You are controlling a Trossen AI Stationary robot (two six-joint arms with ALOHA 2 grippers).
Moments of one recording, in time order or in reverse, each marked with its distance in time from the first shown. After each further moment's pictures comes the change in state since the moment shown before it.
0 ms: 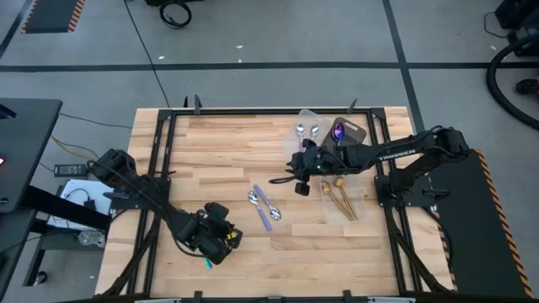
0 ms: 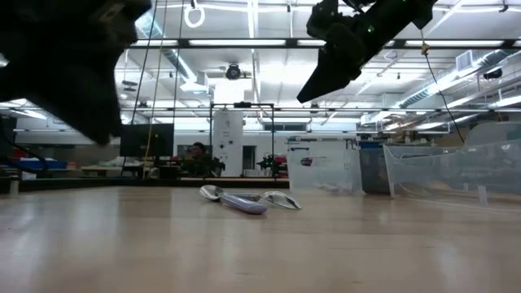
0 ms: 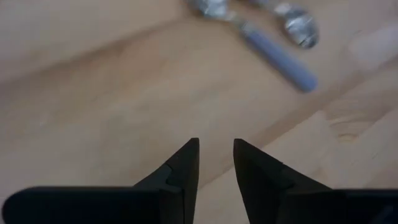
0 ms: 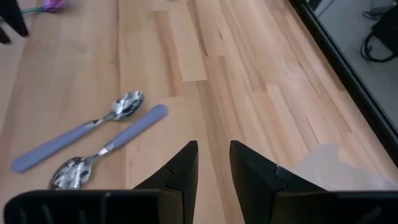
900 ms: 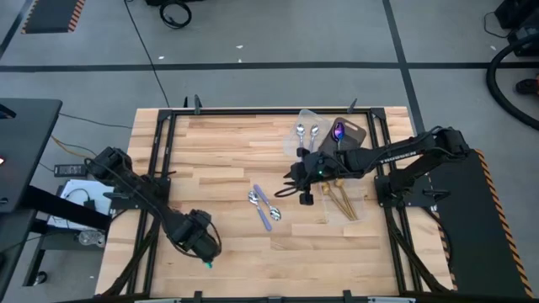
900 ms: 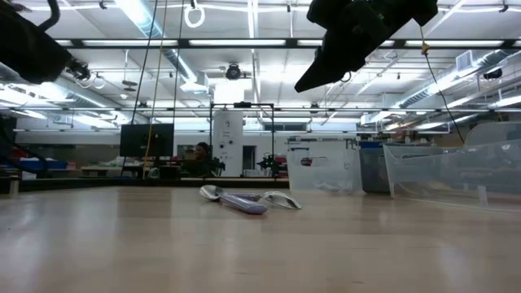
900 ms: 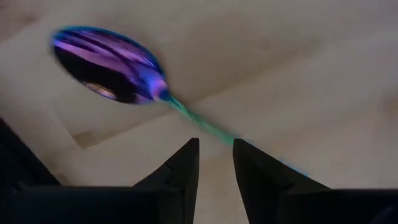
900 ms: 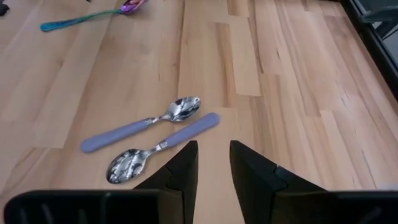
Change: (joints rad) left arm -0.036 -0.042 -0.014 -0.259 0.589 -0.076; right arm 0.051 0.000 0.000 0.032 -0.154 -0.086
